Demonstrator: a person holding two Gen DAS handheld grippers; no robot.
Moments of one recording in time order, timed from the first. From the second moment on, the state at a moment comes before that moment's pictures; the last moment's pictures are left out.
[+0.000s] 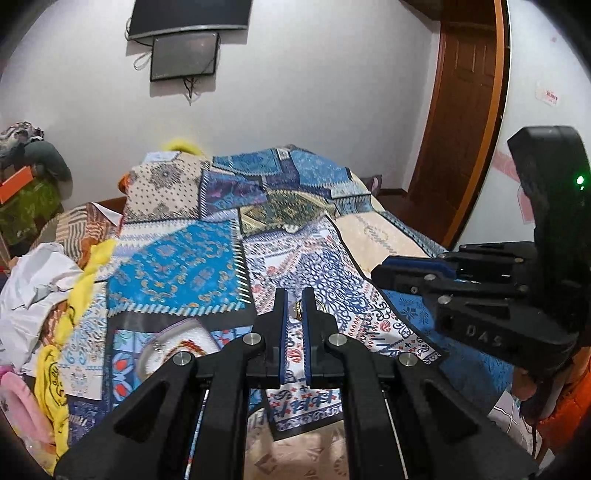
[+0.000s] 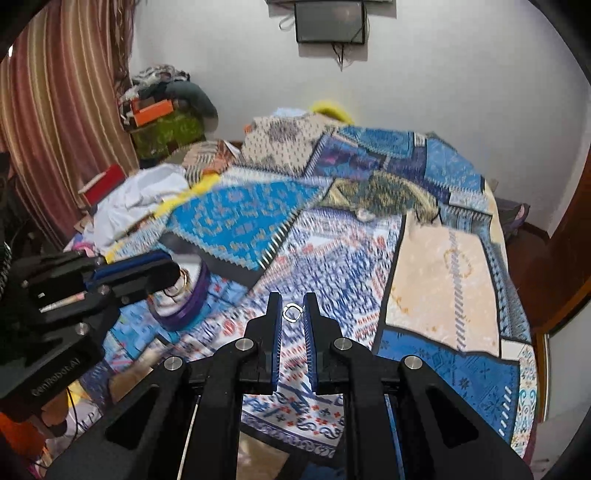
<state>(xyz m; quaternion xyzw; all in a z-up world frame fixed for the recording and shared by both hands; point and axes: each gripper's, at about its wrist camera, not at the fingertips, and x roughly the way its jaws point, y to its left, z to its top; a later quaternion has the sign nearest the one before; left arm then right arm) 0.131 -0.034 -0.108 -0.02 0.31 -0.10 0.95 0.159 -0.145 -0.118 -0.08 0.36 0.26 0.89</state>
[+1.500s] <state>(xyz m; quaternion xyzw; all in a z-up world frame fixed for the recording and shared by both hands) 0.144 0.094 -0.180 -0.09 0.36 -0.01 0.93 0.186 -0.004 -0.164 -0.09 0.42 0.35 0.83</state>
